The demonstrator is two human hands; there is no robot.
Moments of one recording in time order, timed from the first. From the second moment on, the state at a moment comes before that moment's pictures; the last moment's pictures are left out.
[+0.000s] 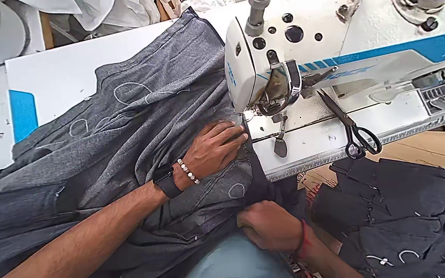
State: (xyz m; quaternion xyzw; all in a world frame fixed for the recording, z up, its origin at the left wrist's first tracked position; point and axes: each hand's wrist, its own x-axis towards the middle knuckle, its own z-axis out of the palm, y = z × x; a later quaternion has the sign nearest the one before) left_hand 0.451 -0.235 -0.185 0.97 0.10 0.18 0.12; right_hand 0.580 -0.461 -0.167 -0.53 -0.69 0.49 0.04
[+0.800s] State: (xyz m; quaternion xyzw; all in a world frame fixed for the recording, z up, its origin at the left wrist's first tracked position) left_hand 0.460 -0.232 -0.183 0.97 0.21 0.13 0.08; right_hand 0.599 -0.377 -0.176 -0.81 -0.54 0.00 0.23
